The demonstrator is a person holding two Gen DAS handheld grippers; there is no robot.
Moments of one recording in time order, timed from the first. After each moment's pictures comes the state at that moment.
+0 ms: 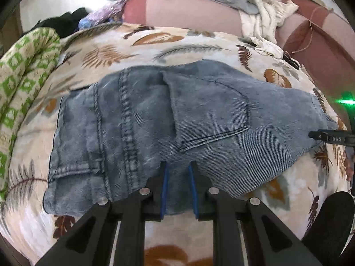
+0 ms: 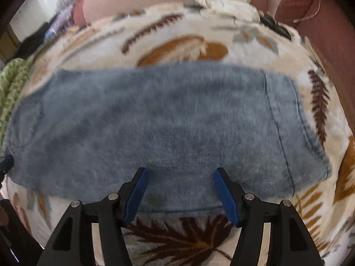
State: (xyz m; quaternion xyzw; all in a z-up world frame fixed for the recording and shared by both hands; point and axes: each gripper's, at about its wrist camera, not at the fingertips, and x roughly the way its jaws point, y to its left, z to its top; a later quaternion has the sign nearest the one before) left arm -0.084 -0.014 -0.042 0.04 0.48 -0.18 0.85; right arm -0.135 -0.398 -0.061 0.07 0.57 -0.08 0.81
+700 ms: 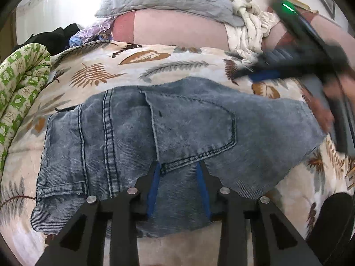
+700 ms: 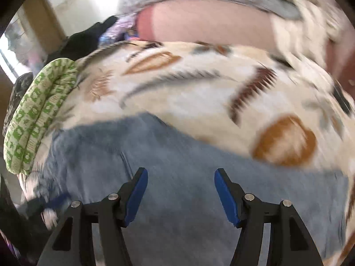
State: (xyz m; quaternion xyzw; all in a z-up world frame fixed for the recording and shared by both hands) left arm -0.083 -0.029 -0.041 0.05 0.43 -0.22 0.88; right arm 0.017 -0.248 0.002 0.05 0.50 0.08 0.86
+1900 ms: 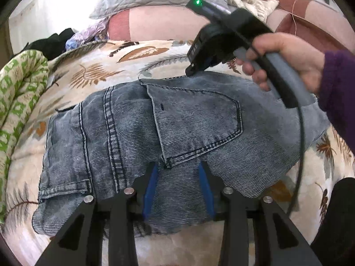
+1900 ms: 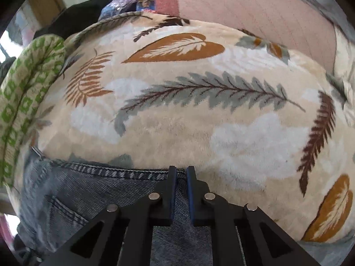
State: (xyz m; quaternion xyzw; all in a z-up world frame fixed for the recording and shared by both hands) left arm -0.088 -0.032 -0.050 0.09 0.43 -0.22 0.87; right arm 0.118 -0.200 -0.056 0.02 0.56 0.09 0.83
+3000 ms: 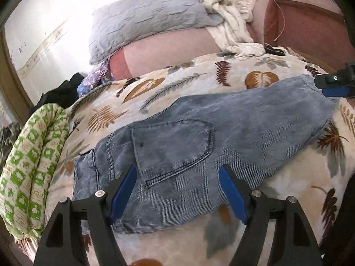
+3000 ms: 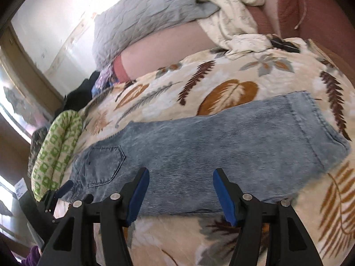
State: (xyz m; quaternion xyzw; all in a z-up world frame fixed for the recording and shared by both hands) left arm -0.133 -0.098 -0.010 0.20 0.34 -0.17 0.90; right arm -0.174 -0.373 0.016 0.23 0.40 0.00 0.89
